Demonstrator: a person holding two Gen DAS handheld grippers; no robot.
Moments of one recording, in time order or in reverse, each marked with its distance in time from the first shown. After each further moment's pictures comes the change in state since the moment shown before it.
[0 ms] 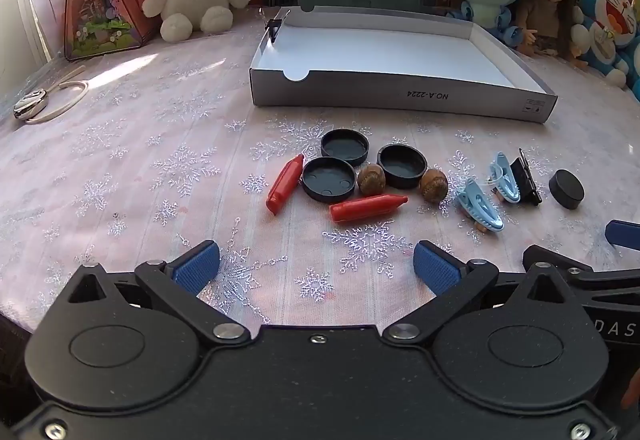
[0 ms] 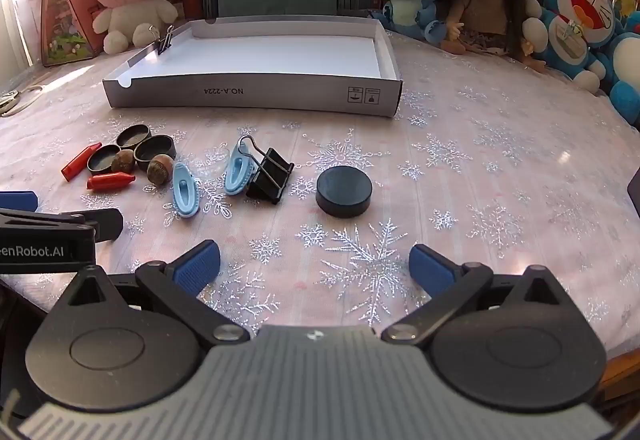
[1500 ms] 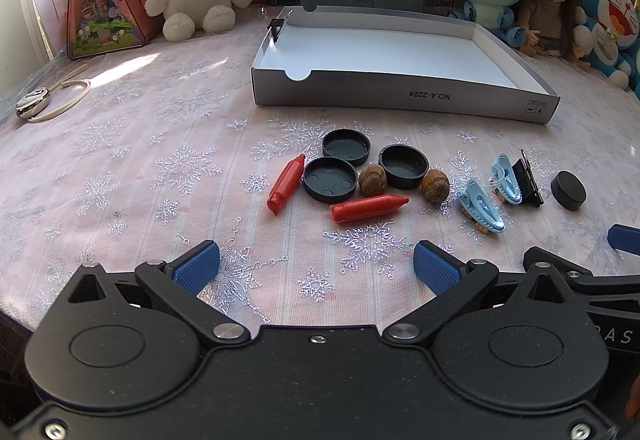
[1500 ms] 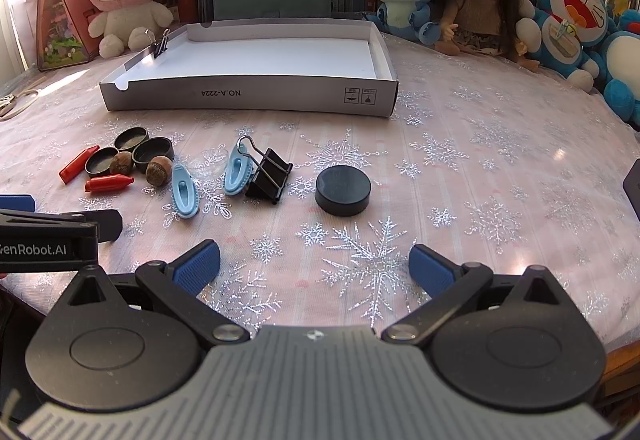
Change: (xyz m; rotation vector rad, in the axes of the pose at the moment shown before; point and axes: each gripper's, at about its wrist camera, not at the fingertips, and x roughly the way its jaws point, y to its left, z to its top) left arm 0.004 0.008 -0.003 0.001 0.005 -0.001; right arm -0.002 0.002 -0.001 0.000 -0.010 -0.005
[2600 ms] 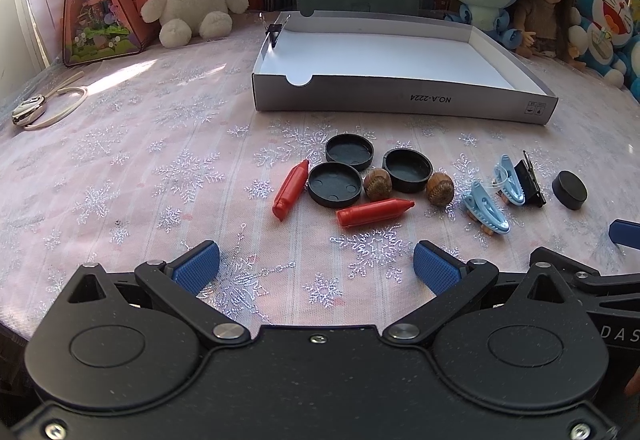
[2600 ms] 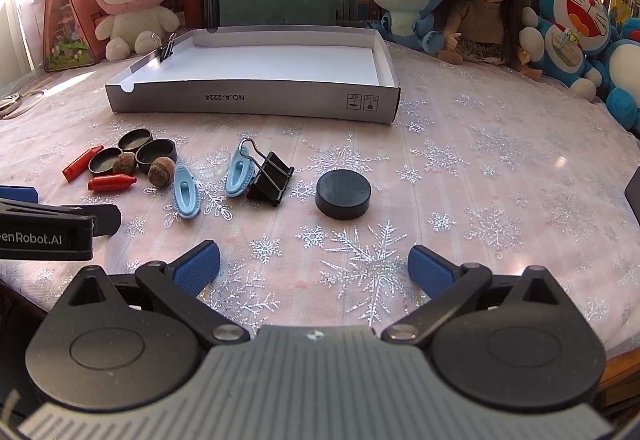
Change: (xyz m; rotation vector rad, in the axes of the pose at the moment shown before) left arm -0.001 0.002 0.001 0.020 -0.019 -0.014; right arm -0.003 -0.003 0.000 -0.024 -0.028 0.015
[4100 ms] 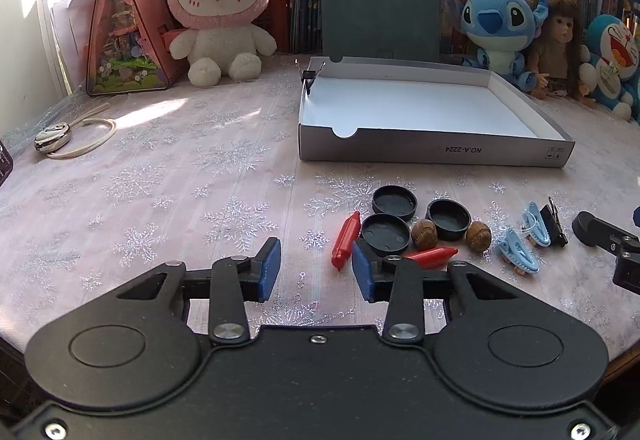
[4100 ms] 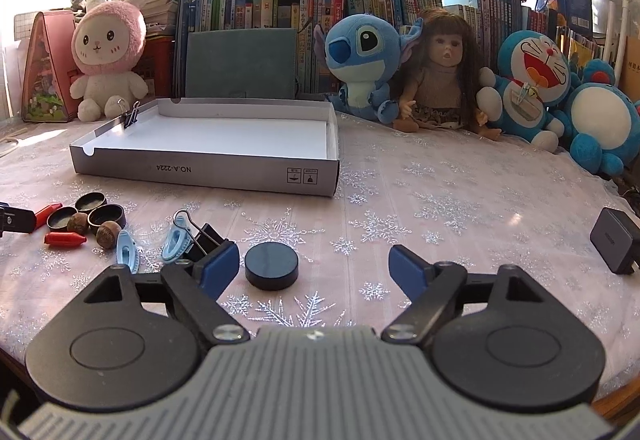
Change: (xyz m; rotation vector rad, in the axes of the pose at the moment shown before) left arm -0.010 0.031 0.012 -0.016 -0.119 0.026; right arm -0.005 -0.028 -0.002 0.001 -0.248 -0.085
